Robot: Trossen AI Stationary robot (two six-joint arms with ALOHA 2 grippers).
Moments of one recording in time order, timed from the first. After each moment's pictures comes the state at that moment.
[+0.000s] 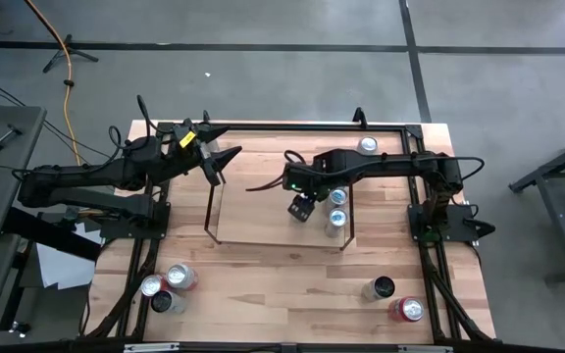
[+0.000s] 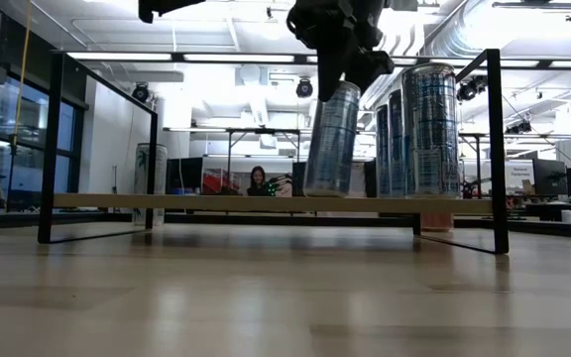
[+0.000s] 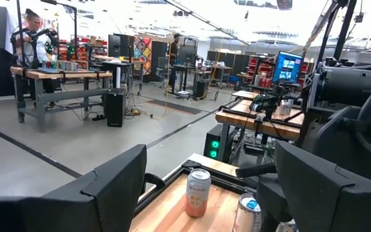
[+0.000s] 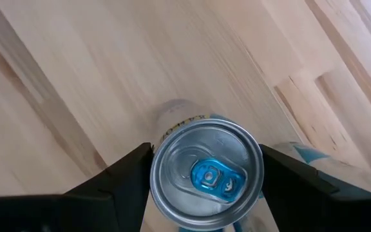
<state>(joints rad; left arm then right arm) 0.11 0.82 0.75 0.20 -0.38 -0.08 -0.02 1.87 1.77 -1.23 0.11 0.59</state>
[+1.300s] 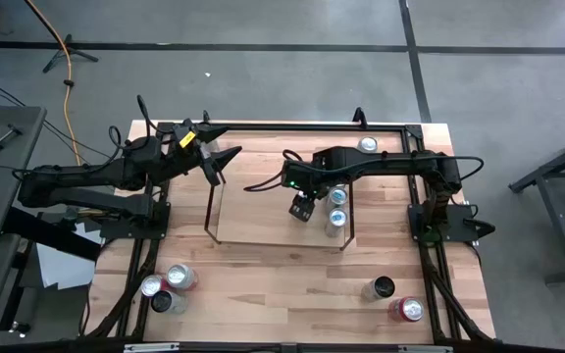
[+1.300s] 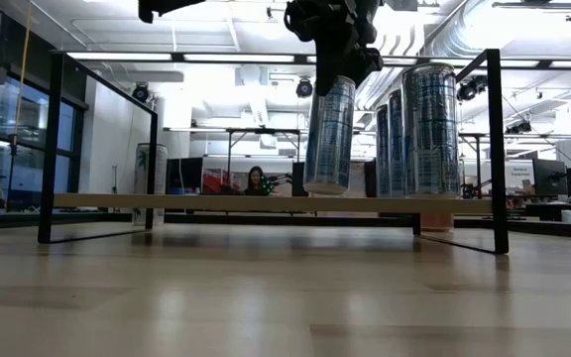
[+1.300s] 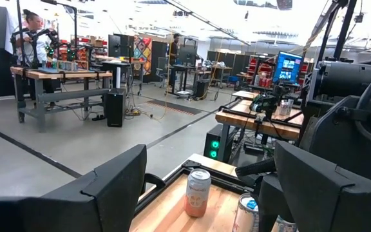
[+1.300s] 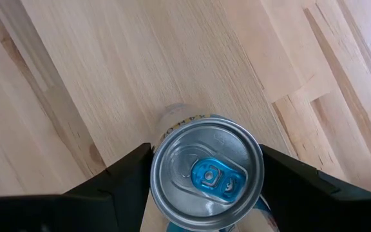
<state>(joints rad) 0.11 0.82 0.75 0.20 -0.38 -0.08 -0.02 1.87 1.82 -1.22 0.10 0.45</state>
